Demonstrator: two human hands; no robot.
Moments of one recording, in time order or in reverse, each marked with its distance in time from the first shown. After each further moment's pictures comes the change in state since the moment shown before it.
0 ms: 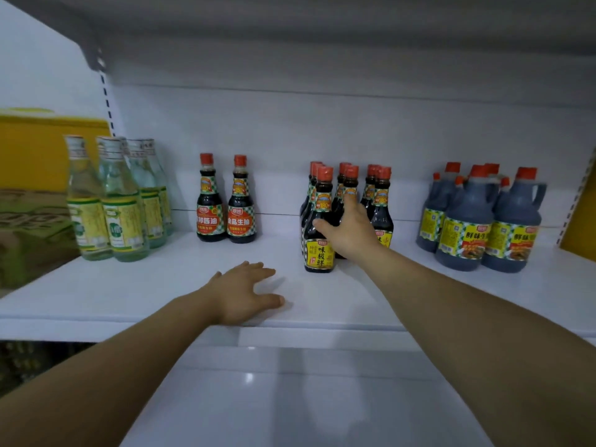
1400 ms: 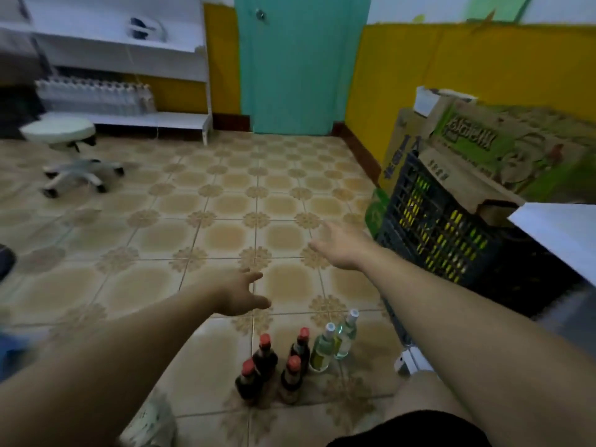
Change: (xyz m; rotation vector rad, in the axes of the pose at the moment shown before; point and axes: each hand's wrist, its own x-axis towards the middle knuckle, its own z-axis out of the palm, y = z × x) left_hand -0.511 -0.202 0.110 -0.331 0.114 -1.530; right_hand -0.370 -0.331 0.342 -0.205 -1.267 -1.105
